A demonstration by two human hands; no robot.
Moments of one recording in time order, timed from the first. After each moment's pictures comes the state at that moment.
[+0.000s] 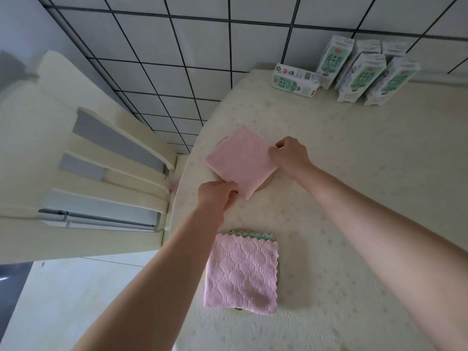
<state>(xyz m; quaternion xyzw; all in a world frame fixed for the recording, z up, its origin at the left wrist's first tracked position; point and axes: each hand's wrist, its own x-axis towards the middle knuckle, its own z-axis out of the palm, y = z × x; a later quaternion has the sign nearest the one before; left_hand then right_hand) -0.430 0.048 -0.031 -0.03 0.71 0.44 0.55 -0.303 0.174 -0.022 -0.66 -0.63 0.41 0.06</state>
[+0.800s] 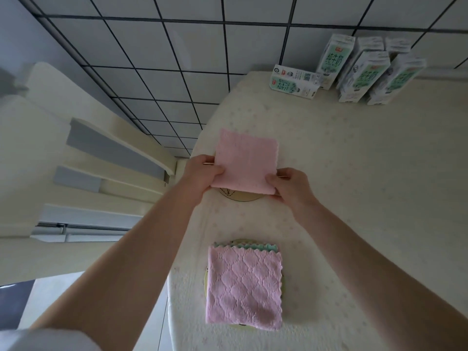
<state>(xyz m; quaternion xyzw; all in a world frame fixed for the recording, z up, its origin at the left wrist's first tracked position) -0.482 0.097 -0.029 0.17 0.75 0.37 0.52 -0.292 0.128 -0.046 -0.65 -0.41 0.60 0.22</state>
